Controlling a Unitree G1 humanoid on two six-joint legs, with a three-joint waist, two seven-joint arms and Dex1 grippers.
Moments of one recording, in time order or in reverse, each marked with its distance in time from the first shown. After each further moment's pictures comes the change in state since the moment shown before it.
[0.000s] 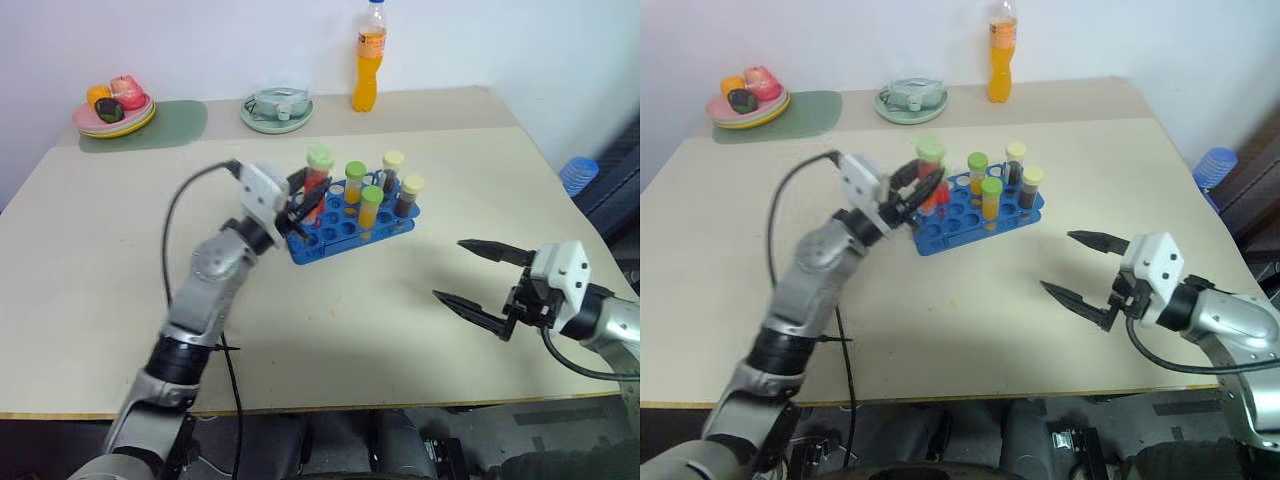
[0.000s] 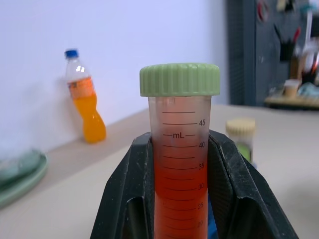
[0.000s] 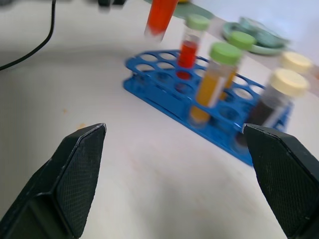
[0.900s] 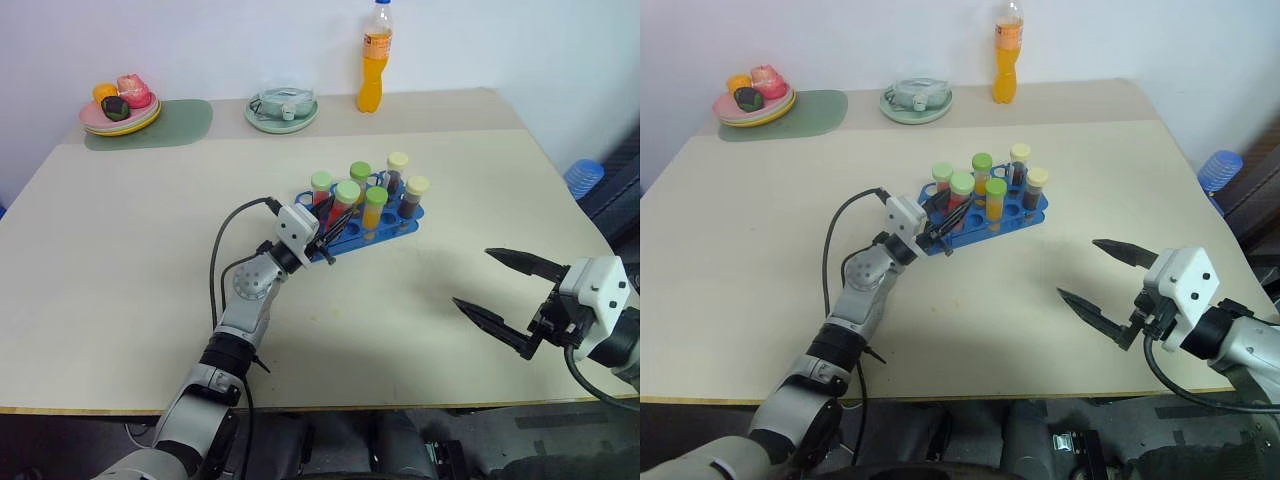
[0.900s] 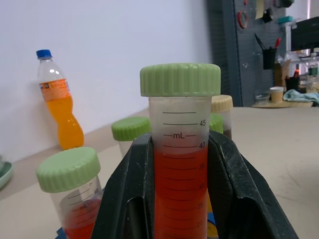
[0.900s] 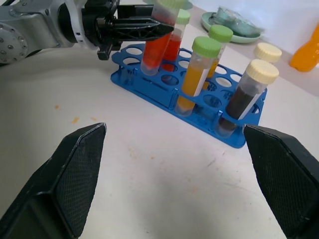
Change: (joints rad) left arm -0.027 -0.152 0.026 0.319 0.048 -0.261 -0.134; right arm 0.143 0.005 -0.114 -0.163 0.059 0.071 -0.094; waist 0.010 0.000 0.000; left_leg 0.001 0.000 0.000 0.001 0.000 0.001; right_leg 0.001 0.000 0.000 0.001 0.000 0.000
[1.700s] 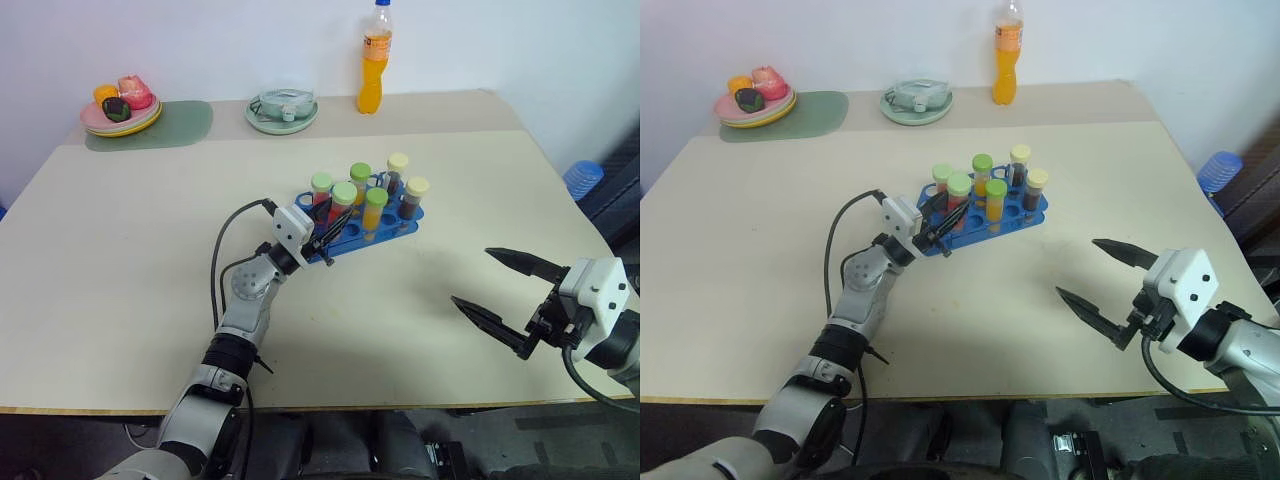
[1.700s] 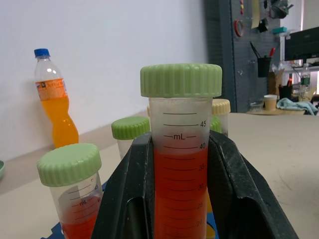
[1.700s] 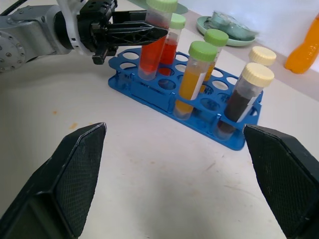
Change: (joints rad) left arm -0.006 -0.016 0.041 0.044 -0.014 -0.004 -0.067; right arm 0.008 0.021 0.016 -0.004 -0.004 -0.007 -0.017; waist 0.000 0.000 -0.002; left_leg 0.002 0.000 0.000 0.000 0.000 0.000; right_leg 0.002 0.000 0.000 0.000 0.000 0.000
